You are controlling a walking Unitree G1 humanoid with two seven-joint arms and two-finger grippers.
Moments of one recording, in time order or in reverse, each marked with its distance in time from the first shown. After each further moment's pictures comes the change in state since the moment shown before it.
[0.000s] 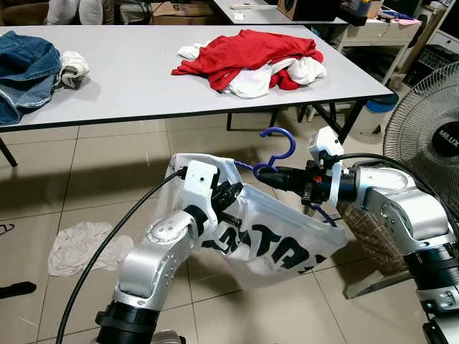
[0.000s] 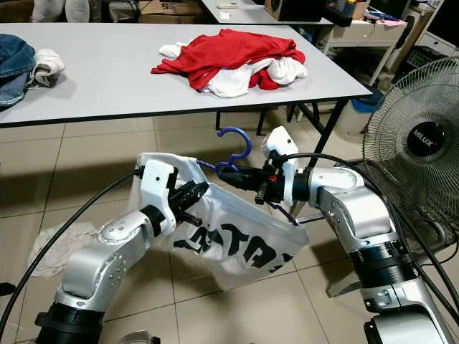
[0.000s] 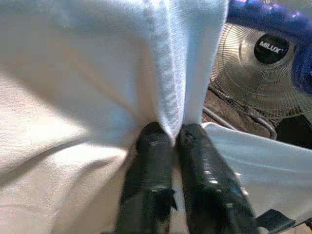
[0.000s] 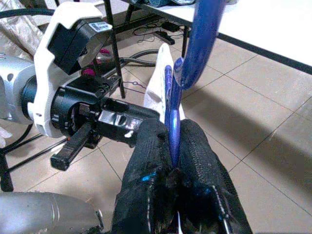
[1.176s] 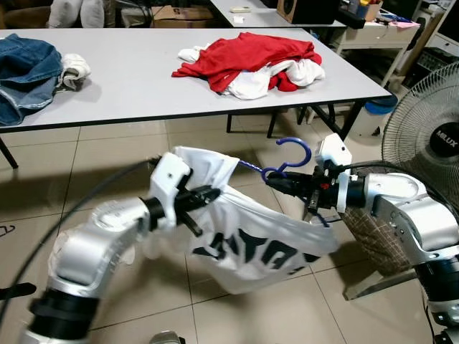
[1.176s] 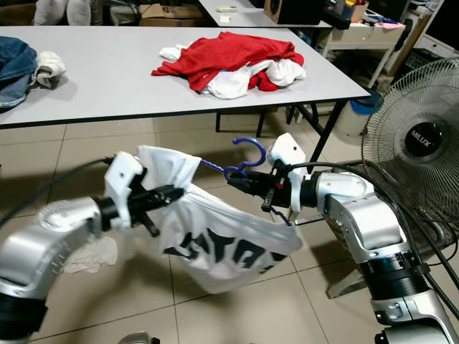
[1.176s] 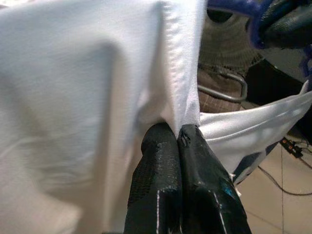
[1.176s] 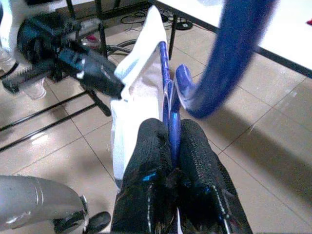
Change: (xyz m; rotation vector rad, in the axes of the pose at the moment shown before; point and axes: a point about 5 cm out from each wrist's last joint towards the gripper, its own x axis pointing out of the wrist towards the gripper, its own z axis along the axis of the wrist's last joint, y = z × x) left arm -0.036 0.036 0.022 0.213 0.101 -0.219; right arm -0.013 0.003 -0.005 -0.057 0.045 -0.059
